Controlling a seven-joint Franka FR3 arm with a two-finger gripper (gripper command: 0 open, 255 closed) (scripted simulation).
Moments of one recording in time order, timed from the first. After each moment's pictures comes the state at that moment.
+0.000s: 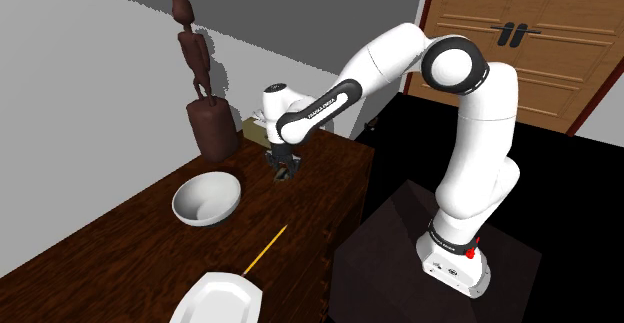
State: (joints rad) arm -0.21 0.31 0.63 -2.05 -0.20 2.25 1.68
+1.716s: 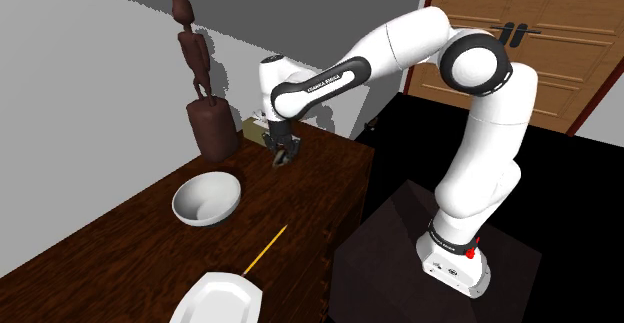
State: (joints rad) arm -0.24 0.18 0.67 -1.96 -0.09 2.06 1.61
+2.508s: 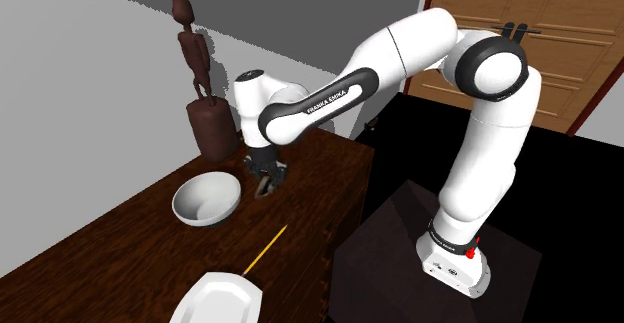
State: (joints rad) arm -0.10 0.15 0.77 -1.98 -0.08 2.05 1.85
